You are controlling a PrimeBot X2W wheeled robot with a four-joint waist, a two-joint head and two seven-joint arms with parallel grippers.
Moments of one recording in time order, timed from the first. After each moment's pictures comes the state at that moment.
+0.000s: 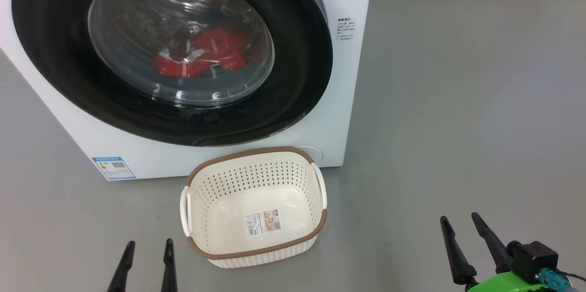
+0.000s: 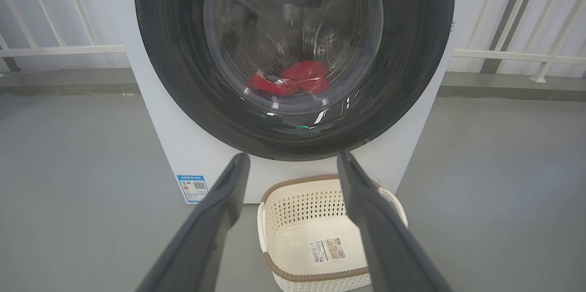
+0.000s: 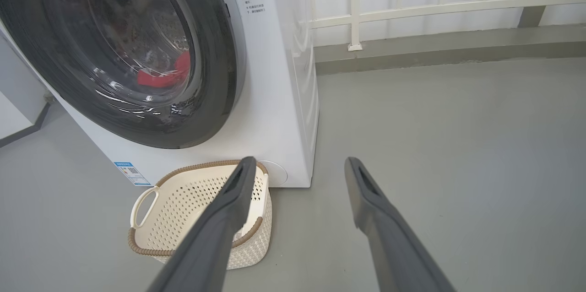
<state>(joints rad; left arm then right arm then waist) 0.10 0.04 0.00 0.14 -0.14 0.02 -0.25 0.04 -0.08 0.02 0.33 0.34 0.13 -0.25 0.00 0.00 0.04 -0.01</state>
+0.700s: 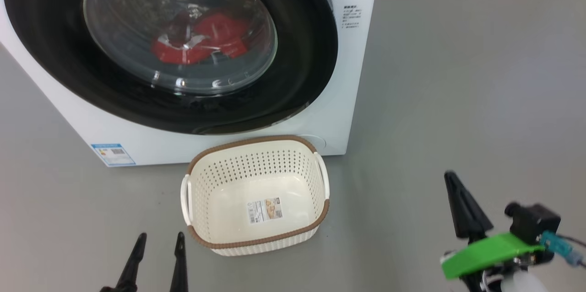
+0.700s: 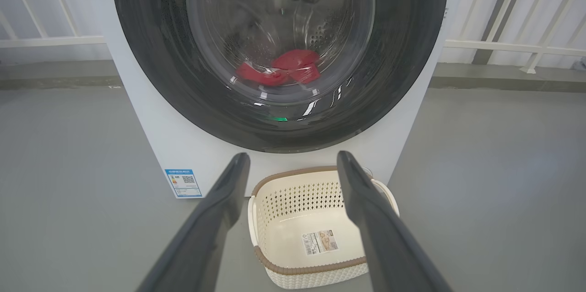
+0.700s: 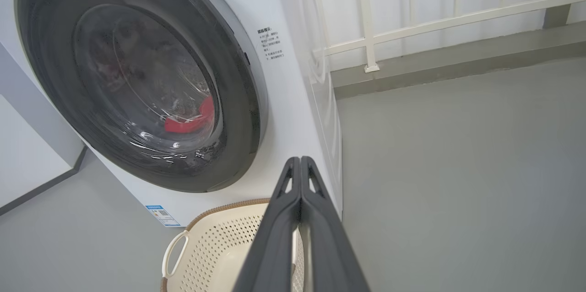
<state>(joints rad) 0.08 0.04 -0.03 0.14 -0.14 0.01 -0.25 -0.06 -0.06 0.05 0.31 0.45 0.13 -0.25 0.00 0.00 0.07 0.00</state>
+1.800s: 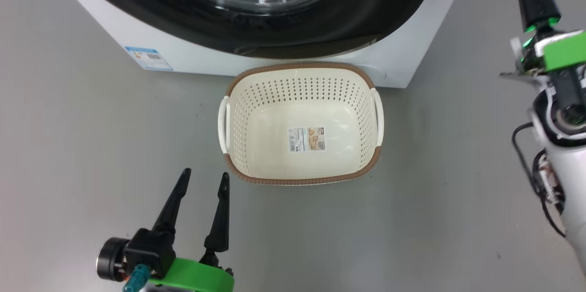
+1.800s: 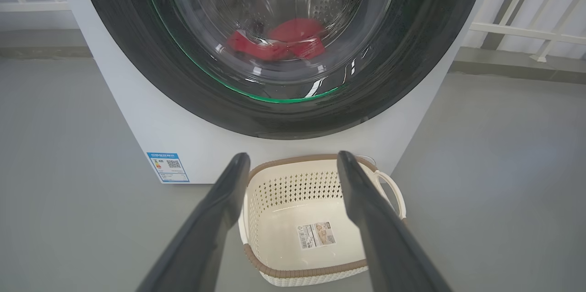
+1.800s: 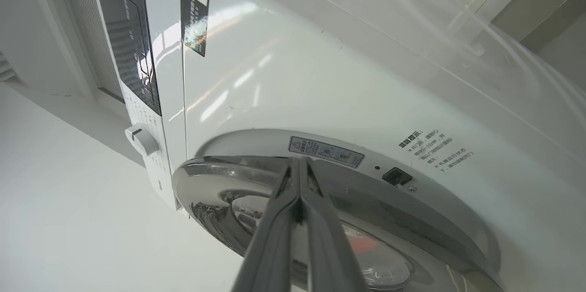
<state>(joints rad) -0.15 0.04 -0.20 0.15 -0.19 0.03 -0.25 -0.72 -0.27 0.17 0.27 1.50 0.13 -0.09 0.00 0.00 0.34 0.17</state>
